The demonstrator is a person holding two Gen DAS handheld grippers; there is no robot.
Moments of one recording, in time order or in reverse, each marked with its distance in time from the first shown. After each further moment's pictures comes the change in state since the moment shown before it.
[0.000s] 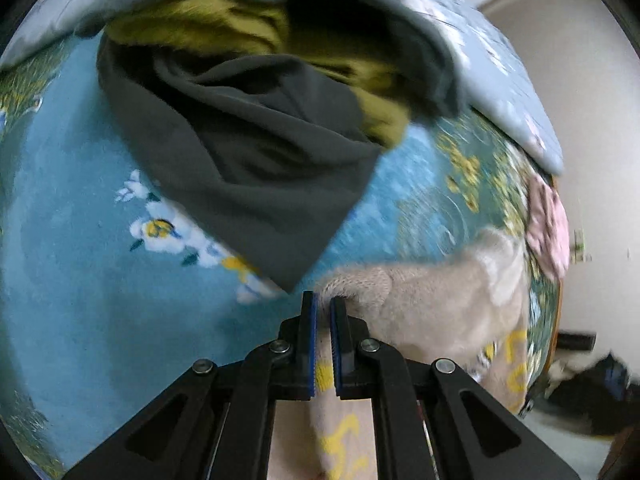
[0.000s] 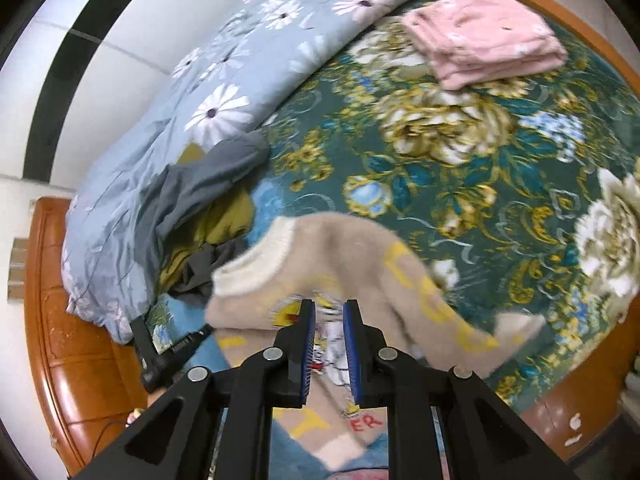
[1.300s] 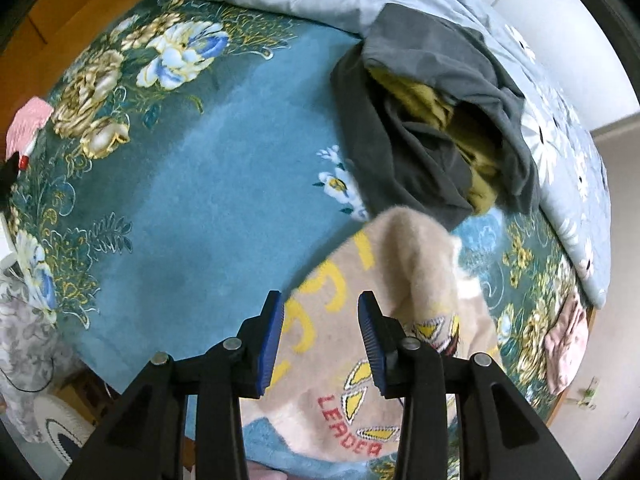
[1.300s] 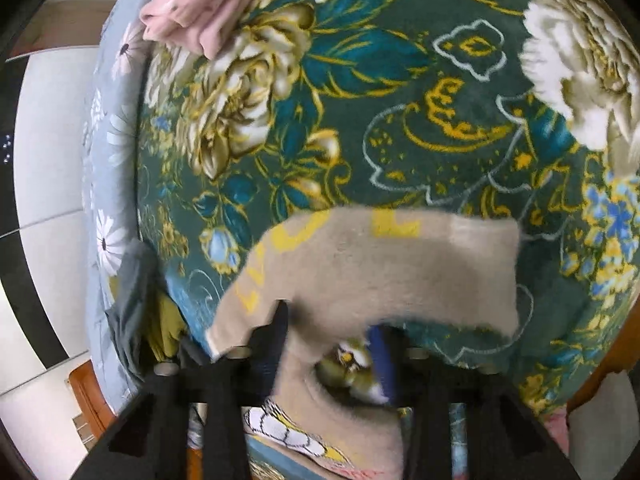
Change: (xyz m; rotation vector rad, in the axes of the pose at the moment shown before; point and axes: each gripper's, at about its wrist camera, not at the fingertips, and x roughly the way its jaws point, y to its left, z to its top) left arm -0.147 0.013 -0.104 -0.452 -0.151 0.247; right arm 0.127 -0.196 0.033 0.567 0.048 0.099
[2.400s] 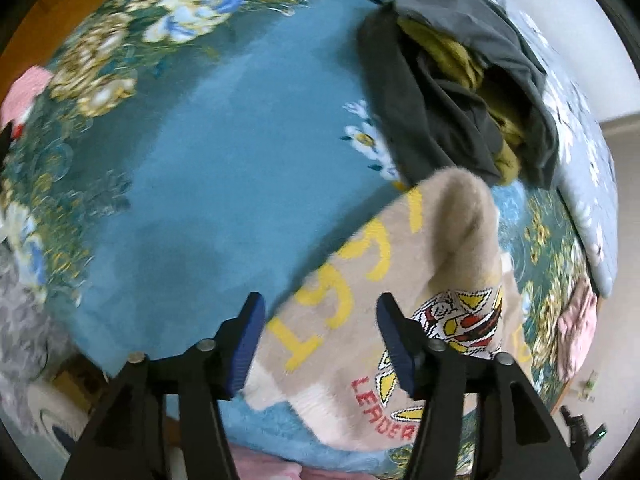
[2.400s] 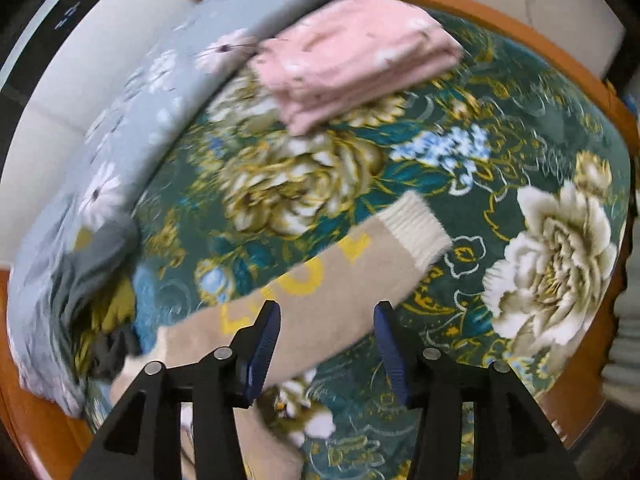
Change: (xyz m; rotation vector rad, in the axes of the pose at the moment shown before) left arm 0.052 0.034 -0.031 -0.007 0.076 -0.029; right arm -0.093 0.087 -0.010 -0.509 -0.235 -0.250
